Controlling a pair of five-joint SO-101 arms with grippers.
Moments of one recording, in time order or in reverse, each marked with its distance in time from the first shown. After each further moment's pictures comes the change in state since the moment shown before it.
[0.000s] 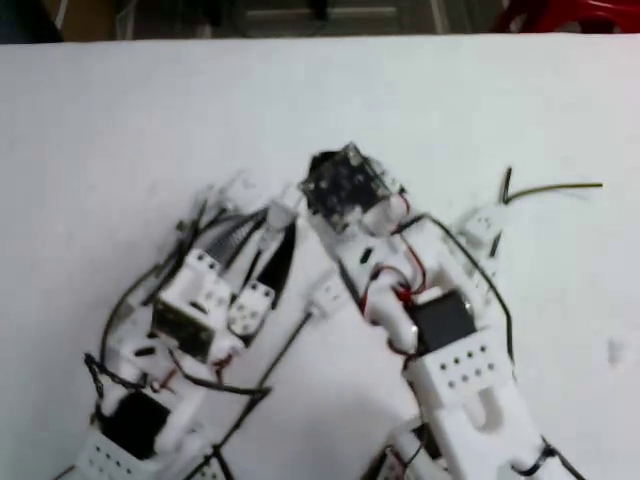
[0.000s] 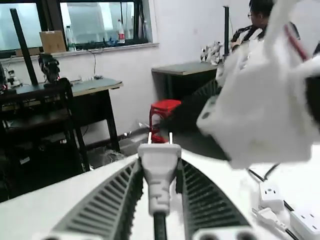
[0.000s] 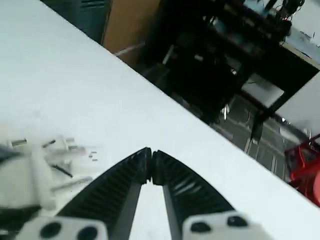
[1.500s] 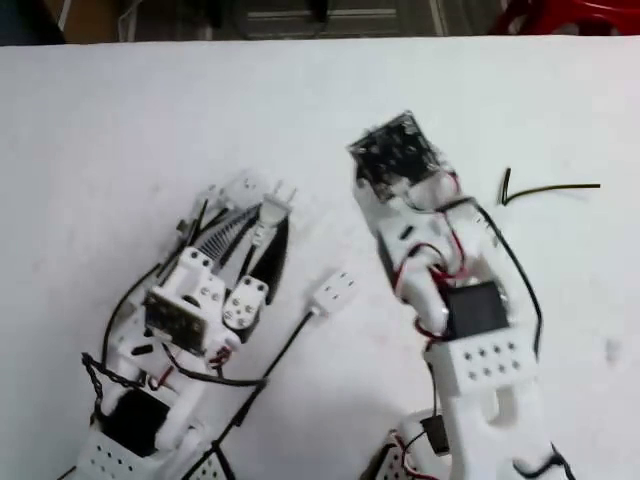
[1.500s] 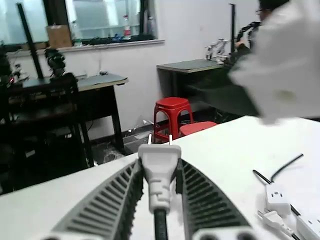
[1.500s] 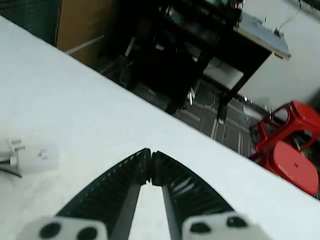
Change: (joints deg) left arm -3.2 -0.2 -0.1 0.0 3.2; right arm 12.5 -0.1 -5.0 8.4 0.0
